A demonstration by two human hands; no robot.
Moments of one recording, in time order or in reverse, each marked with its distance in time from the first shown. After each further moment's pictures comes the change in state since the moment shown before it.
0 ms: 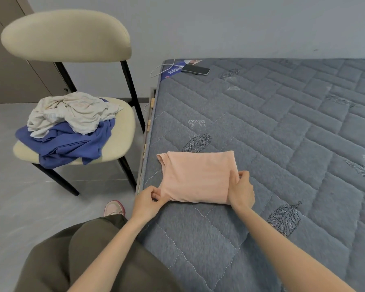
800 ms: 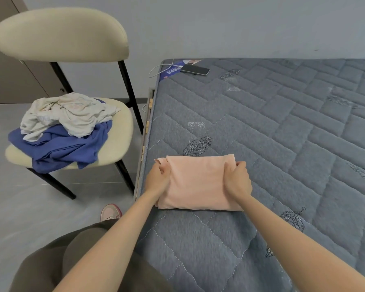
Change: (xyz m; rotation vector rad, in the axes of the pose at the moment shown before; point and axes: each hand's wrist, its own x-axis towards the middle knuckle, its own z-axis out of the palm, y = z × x) left_hand 0.063 0.048 0.015 -0.096 0.109 -0.110; right_hand 0.028 -0.034 0.002 -0.064 -0.121 -0.015
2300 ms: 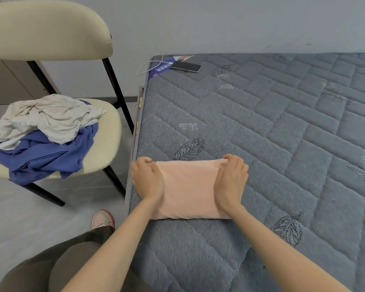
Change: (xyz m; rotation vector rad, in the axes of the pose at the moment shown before) left_hand 0.020 0.016 0.019 0.001 0.410 0.118; right_hand 0.010 0.004 0.020 -0.161 0.408 -0.396
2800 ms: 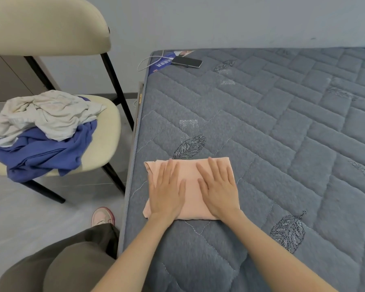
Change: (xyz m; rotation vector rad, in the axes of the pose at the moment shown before) left_hand -0.039 -0.034 0.027 0.651 -0.372 0.506; right_hand -0.018 0.015 0.015 -0.321 -0.438 -0.370
